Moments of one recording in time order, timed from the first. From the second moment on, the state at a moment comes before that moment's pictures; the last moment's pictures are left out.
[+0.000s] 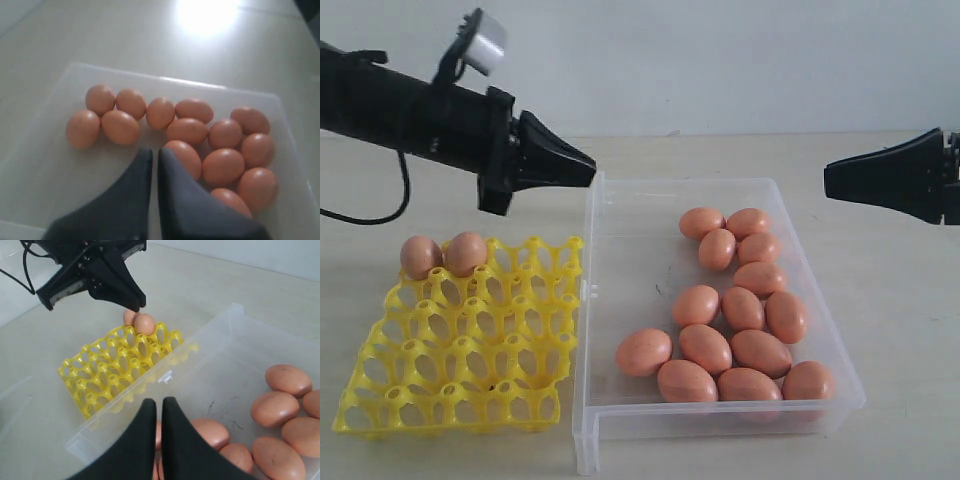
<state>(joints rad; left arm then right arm) -0.17 1.85 -1.22 -1.29 1.04 1.92 -0.20 1.36 -0.71 -1.75 -1.20 1.42</state>
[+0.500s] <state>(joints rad) -0.48 1.85 -1.33 -0.83 0.76 1.35 -0.20 1.36 -0.71 -1.75 -1.20 1.43</state>
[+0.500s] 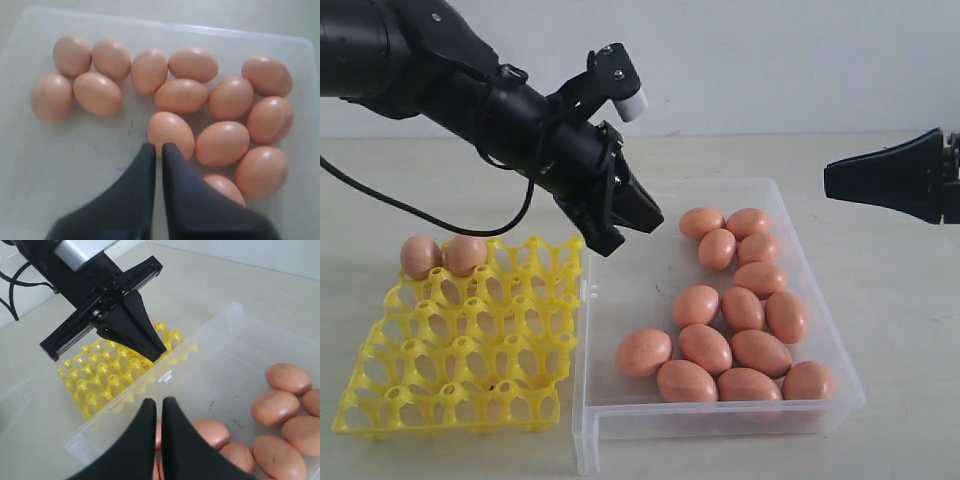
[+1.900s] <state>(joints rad) -0.28 1.15 -0.66 -0.94 0.14 1.09 0.25 1.61 -0.91 -1.75 0.09 1.60</state>
